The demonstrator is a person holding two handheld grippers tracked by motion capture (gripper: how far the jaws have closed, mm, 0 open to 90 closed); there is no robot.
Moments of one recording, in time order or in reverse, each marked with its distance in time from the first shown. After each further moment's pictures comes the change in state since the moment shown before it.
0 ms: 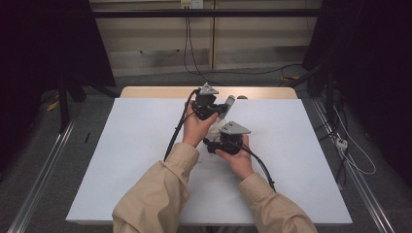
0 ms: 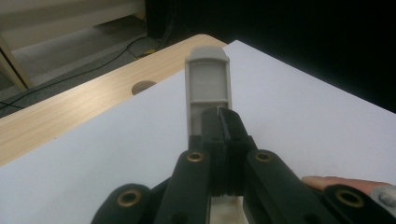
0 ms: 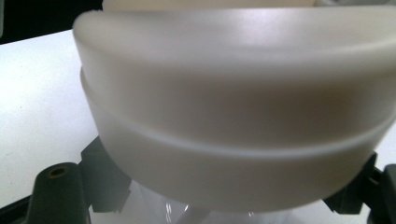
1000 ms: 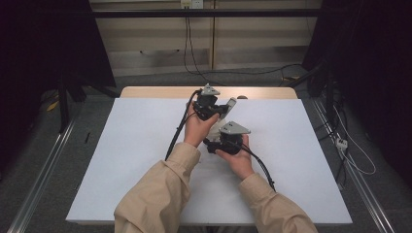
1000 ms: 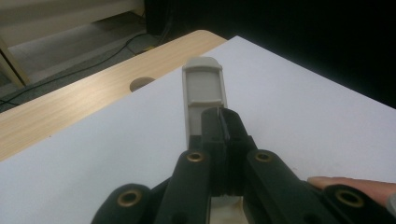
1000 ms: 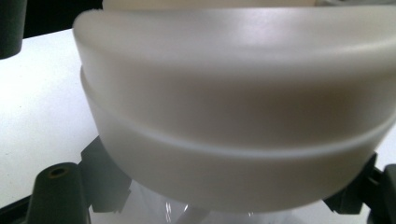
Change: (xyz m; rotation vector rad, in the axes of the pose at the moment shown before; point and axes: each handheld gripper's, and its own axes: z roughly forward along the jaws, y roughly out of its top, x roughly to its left) left arm 0.000 -0.002 0.007 0.009 0.000 -0.001; right arm 0.000 0.000 0.000 0.001 -0.001 -0.003
